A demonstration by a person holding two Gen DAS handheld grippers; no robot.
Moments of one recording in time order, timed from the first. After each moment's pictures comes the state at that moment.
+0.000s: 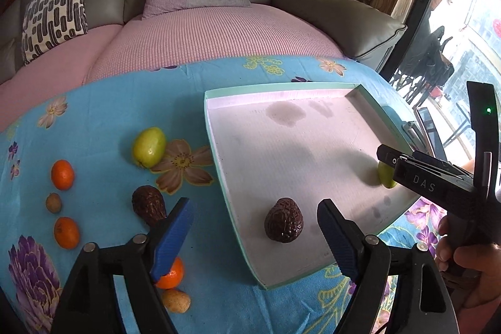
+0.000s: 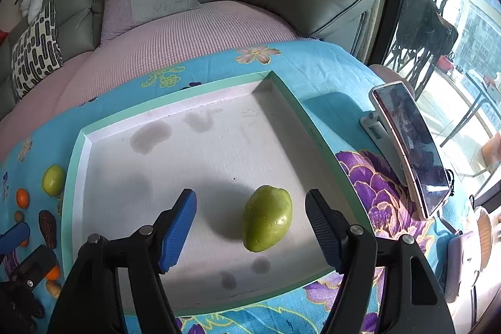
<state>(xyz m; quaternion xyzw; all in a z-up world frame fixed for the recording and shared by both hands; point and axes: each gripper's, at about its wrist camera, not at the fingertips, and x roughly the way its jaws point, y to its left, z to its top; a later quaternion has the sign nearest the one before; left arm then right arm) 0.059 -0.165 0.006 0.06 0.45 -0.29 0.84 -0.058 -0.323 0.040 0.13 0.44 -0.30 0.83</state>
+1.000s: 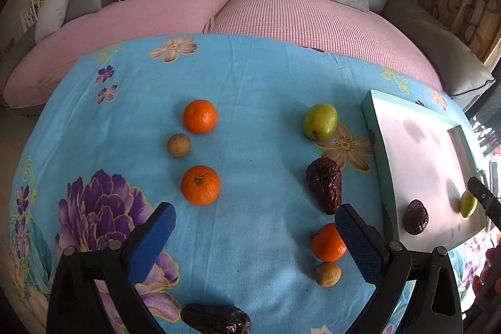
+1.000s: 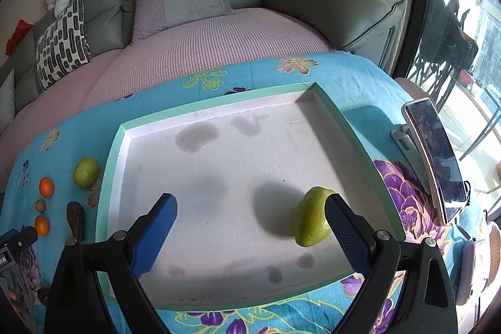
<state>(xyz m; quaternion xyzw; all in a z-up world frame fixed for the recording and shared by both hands) 0.093 -0.037 -0.012 0.00 0.50 -0.10 0.86 -0.046 -0.286 0.049 0.12 0.43 -0.24 0.86</state>
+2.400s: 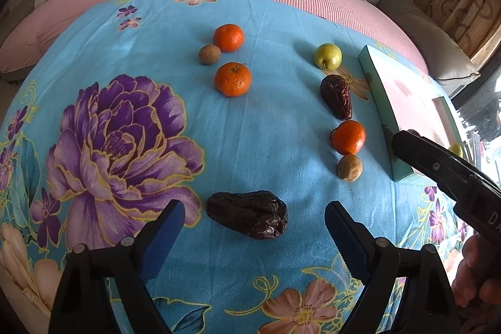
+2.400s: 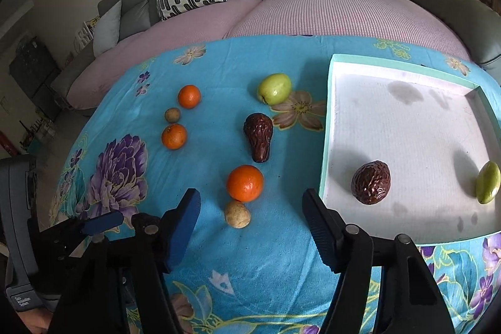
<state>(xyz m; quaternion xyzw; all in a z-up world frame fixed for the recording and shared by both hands) 0.012 0.010 -0.044 -0.04 0.54 -0.13 0.83 -0.025 -0.116 0.020 0.11 0.49 0.03 0.86</state>
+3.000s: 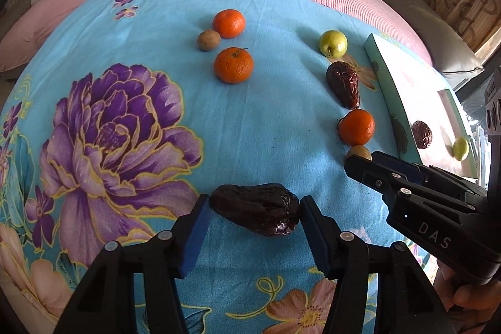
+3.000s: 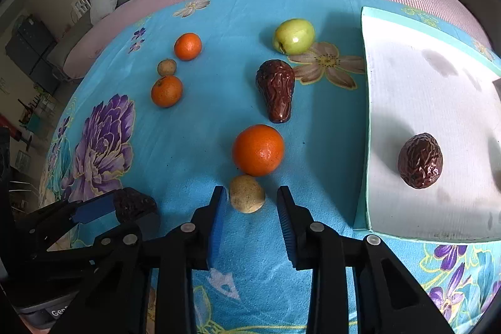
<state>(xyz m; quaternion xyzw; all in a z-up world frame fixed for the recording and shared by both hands) 0.013 0.002 -0.056 -0.03 0.56 -0.13 0.82 -0.009 -0.101 -0.021 0.09 0.55 0.04 0.83</state>
